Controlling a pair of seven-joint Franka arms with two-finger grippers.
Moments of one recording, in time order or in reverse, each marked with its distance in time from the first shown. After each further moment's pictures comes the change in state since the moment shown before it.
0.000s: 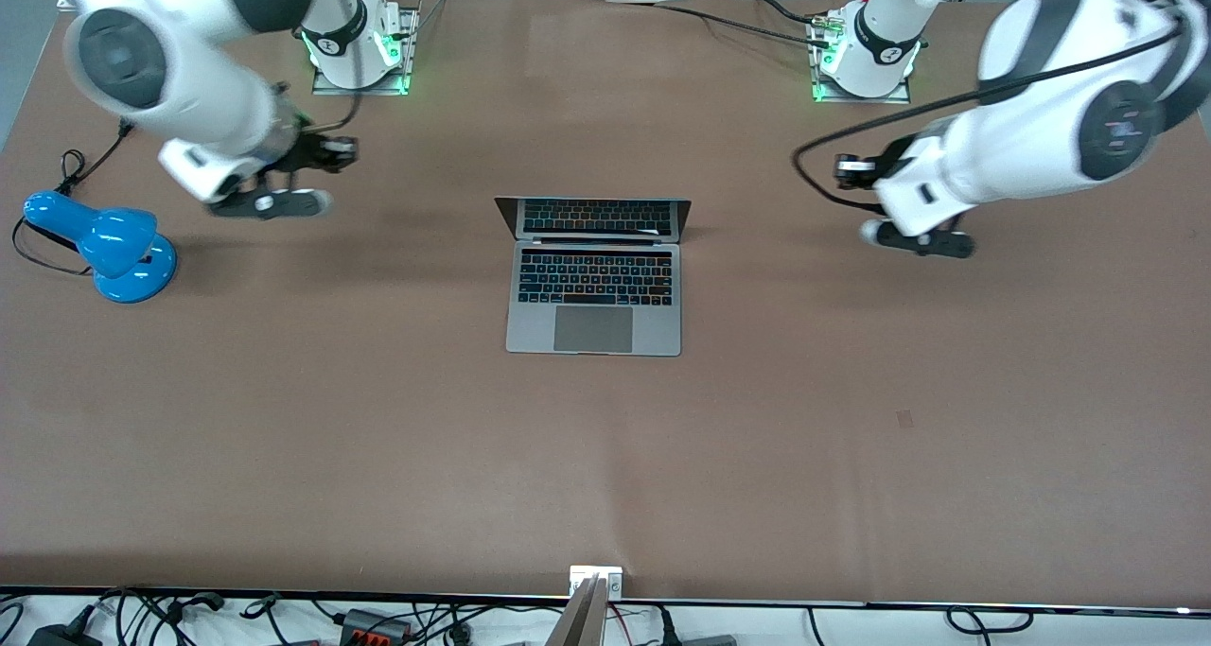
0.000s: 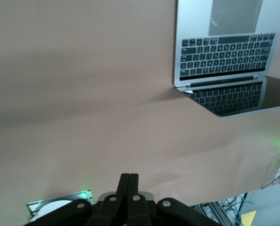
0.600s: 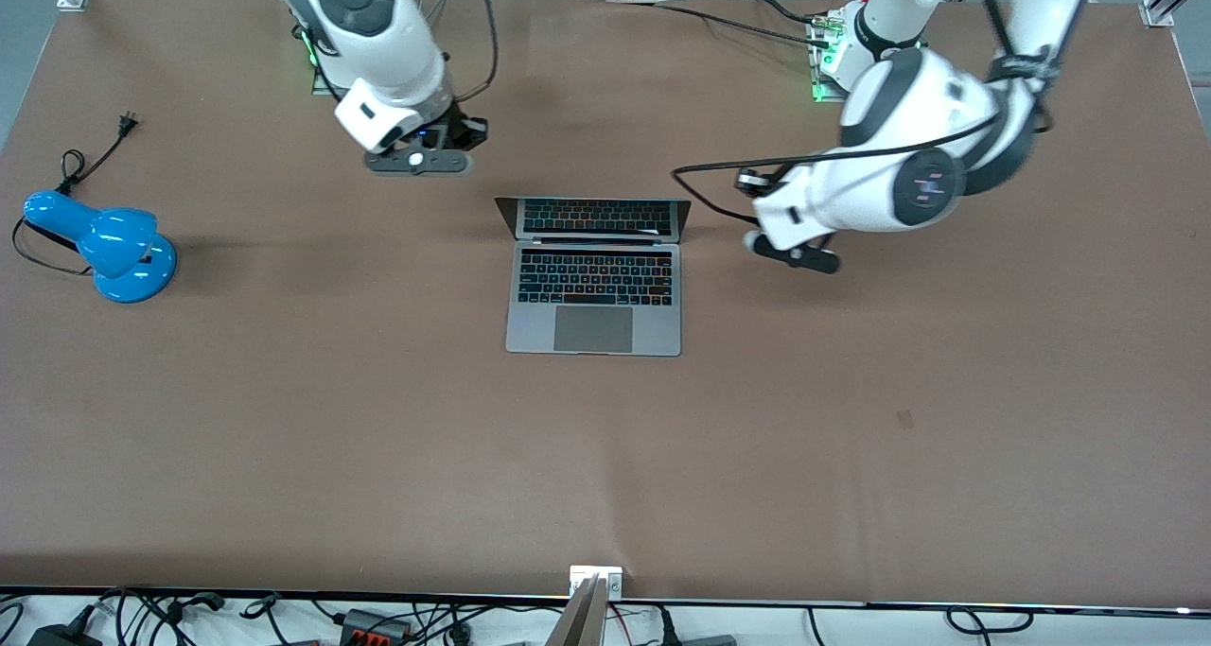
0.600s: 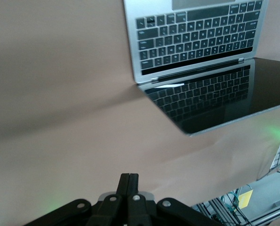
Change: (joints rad) left arm -0.005 0.113 -0.189 -0.135 -0.054 0.247 -0.024; right arm 0.276 -0.015 0.005 -0.175 0.021 0.280 0.275
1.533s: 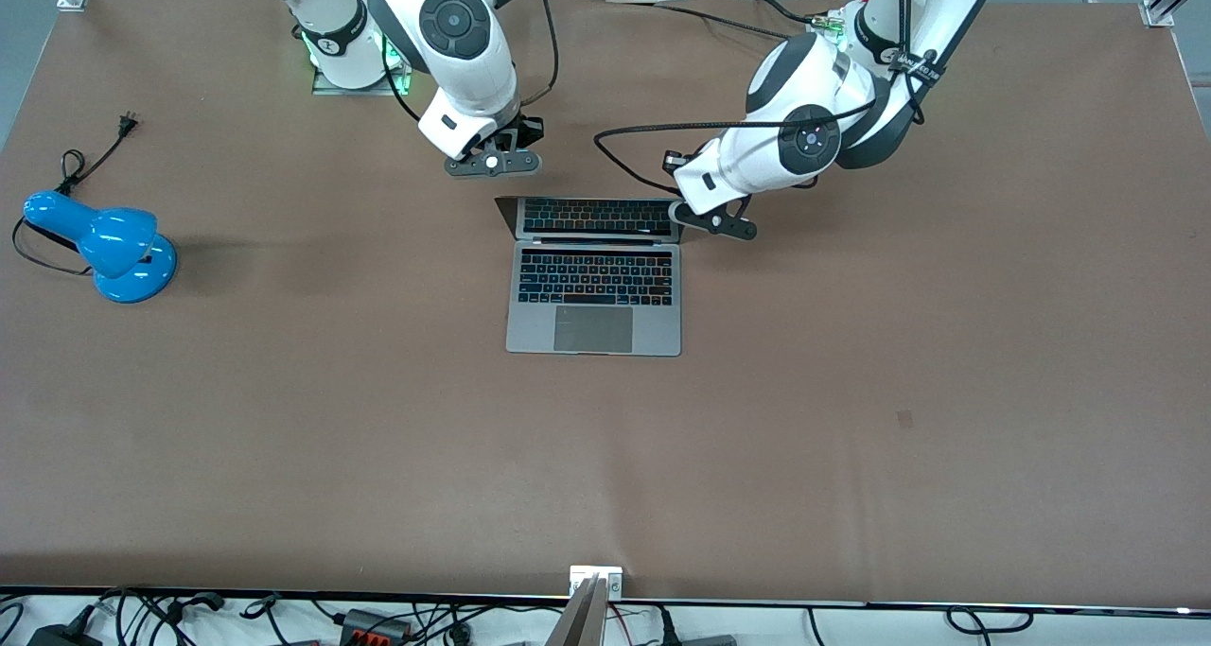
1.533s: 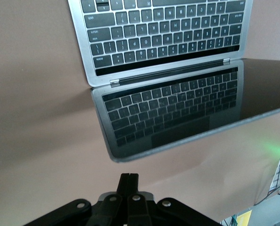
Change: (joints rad) left arm 0.000 0.009 -0.163 -0.161 -0.033 0.300 -0.097; right arm 0.109 0.112 -0.001 -0.002 0.036 0.118 0.001
